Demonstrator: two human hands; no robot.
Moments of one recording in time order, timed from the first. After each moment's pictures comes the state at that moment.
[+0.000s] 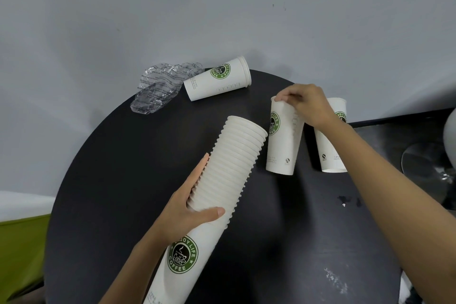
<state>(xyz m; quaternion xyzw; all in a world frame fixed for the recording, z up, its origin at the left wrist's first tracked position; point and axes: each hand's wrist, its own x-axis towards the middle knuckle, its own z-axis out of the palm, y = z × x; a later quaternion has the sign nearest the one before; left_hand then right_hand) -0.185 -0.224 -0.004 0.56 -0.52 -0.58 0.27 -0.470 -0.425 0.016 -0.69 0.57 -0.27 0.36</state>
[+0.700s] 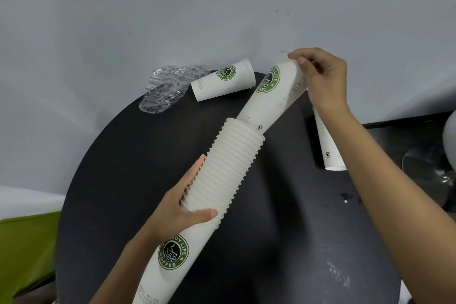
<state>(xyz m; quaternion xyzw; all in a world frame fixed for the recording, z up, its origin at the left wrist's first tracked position) -0.161 -0.211 0.011 0.57 -0.56 -0.55 0.25 -0.438 -0.403 0.081 -0.57 0.54 -0.53 0.32</state>
